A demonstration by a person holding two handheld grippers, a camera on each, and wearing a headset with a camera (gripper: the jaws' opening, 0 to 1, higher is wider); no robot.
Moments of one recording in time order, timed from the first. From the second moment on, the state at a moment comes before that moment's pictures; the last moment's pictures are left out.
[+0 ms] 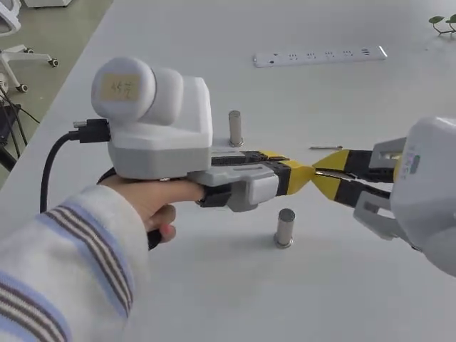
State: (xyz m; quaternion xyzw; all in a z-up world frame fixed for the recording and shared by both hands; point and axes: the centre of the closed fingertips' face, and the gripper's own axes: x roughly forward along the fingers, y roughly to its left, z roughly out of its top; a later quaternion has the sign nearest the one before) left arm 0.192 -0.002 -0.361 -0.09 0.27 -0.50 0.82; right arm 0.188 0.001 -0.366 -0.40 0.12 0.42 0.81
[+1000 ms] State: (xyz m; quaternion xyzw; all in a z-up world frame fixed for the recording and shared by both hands) left arm 0.180 -0.001 -0.369 -0.04 0.29 -0.52 0.80; right arm 0.176 0.002 -0.372 -0.41 0.10 0.44 0.79
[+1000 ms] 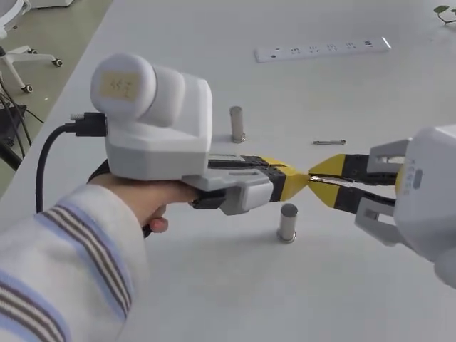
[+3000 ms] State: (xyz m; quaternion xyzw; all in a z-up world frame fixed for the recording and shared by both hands) left arm 0.144 0.000 -0.353 0.09 0.14 -0.62 0.76; right arm 0.155 -0.016 -0.389 -0.20 0.24 0.57 0.76
